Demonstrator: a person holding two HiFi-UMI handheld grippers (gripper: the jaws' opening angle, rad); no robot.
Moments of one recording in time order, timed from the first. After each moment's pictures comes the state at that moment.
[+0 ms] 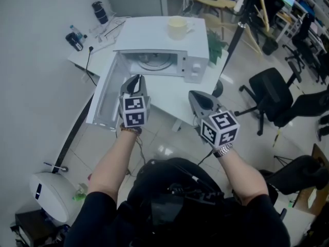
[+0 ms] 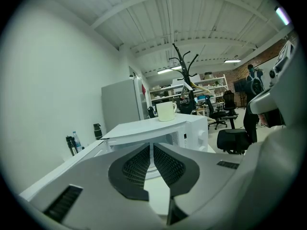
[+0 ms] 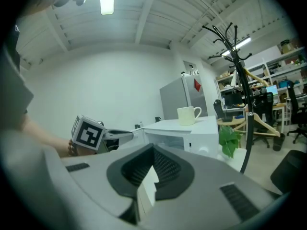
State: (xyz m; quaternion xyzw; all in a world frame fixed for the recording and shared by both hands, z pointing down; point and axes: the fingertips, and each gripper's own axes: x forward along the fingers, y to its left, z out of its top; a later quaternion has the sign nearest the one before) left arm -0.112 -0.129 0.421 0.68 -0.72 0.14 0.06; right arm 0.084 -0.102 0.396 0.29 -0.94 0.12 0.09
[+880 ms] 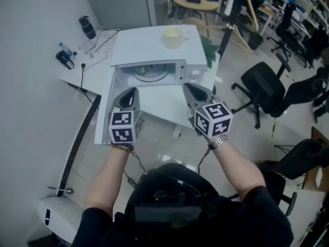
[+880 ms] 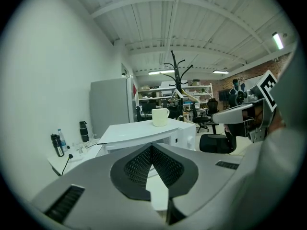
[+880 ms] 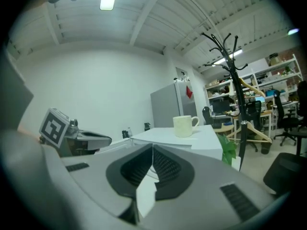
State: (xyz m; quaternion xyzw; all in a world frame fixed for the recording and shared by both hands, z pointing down) left arm -0.136 -0.114 0.388 0.75 -0.65 0.13 0.09; right arm 0.037 -0.142 0.371 0.38 -0.92 0.11 0.07
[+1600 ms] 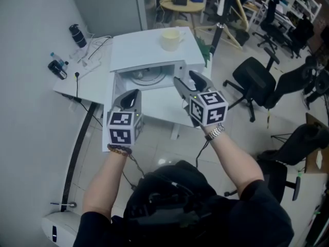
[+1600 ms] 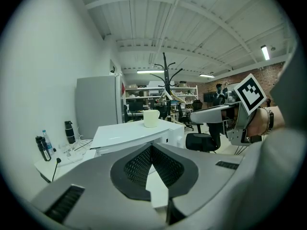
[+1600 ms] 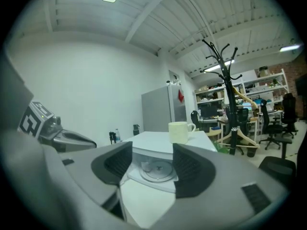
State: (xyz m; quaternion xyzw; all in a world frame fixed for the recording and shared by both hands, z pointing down) left arm -0.138 -0.109 0.369 0.80 -0.57 0.14 0.10; right arm 0.011 -0.162 0.351 0.45 -0.88 0.10 0.07
